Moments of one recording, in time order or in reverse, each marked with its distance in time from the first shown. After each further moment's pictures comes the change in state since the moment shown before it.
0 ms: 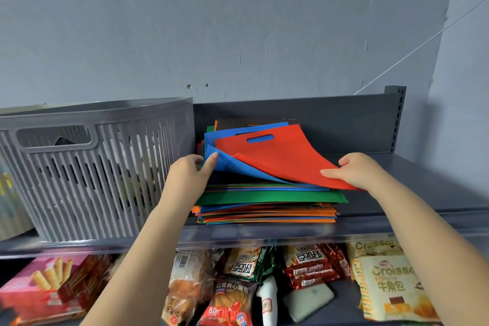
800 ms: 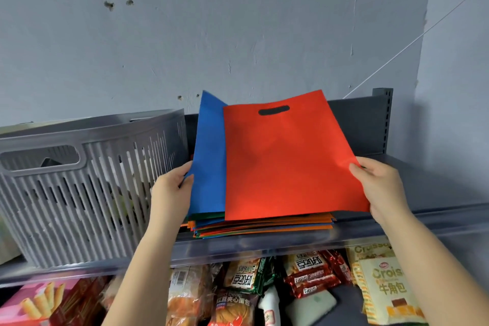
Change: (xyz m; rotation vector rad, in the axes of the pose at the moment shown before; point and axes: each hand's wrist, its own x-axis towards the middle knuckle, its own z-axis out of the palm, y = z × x) left_hand -0.001 -0.022 0.003 -0.327 0.074 0.055; right_hand -0.020 0.034 0.016 0.913 0.393 -0.100
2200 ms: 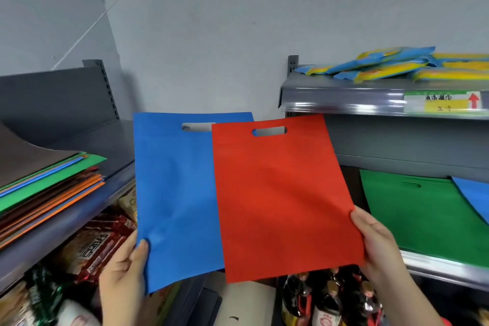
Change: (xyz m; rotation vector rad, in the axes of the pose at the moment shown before) left_hand -0.219 0.000 0.100 -1.050 -0.875 -0.422; right_hand -0.420 -0.028 -0.168 0.313 1.041 0.105
